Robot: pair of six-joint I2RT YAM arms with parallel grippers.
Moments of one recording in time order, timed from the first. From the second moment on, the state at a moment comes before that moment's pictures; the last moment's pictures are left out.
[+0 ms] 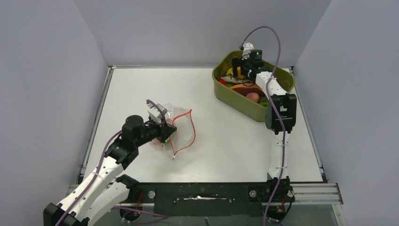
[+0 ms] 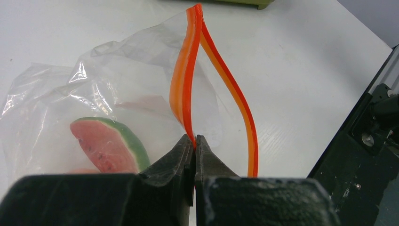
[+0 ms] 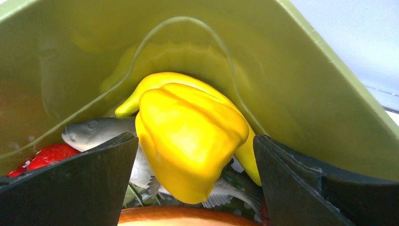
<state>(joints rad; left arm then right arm) -0.49 0.78 0.58 -0.12 0.35 -0.16 0.11 2.32 2.01 -0.24 -0.10 -0.15</state>
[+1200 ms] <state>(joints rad) -0.49 0.81 0.58 -0.12 0.31 -0.15 0.11 2.17 1.78 -0.12 -0.08 -0.17</state>
